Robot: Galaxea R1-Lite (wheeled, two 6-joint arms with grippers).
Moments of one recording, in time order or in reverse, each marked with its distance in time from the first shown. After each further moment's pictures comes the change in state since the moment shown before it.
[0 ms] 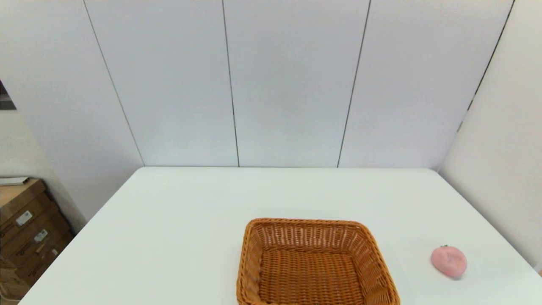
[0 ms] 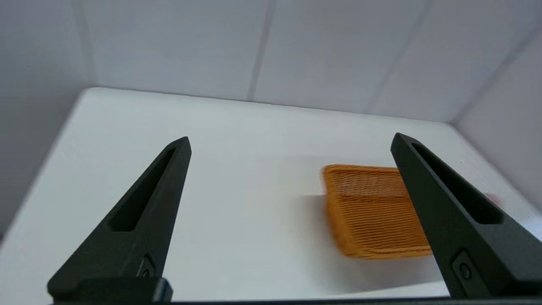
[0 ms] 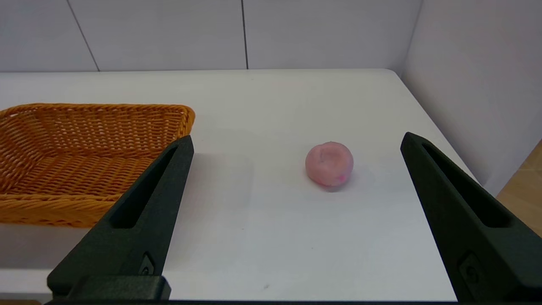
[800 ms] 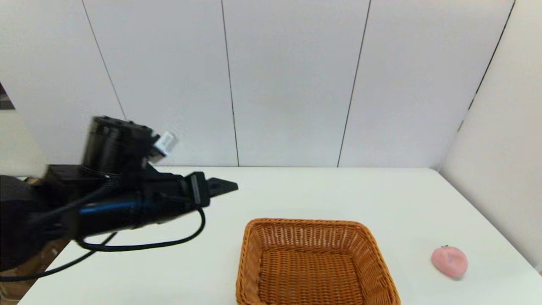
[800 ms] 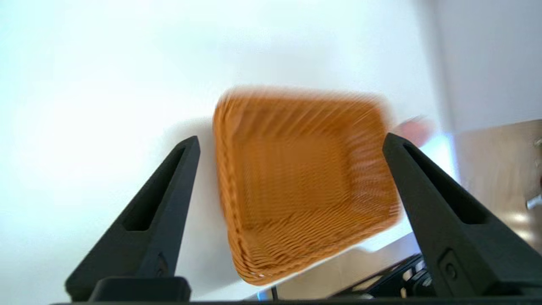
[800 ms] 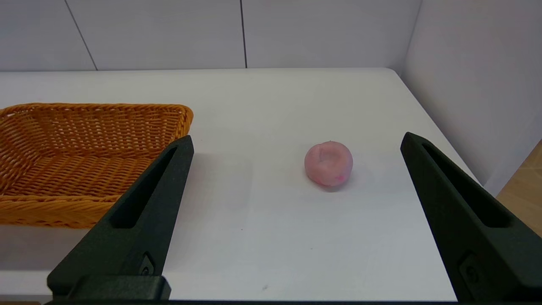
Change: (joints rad) left arm -0.412 1.016 -0.243 -0.317 -0.023 -0.384; right arm 0.000 0.000 0.000 0.000 0.000 -0.001
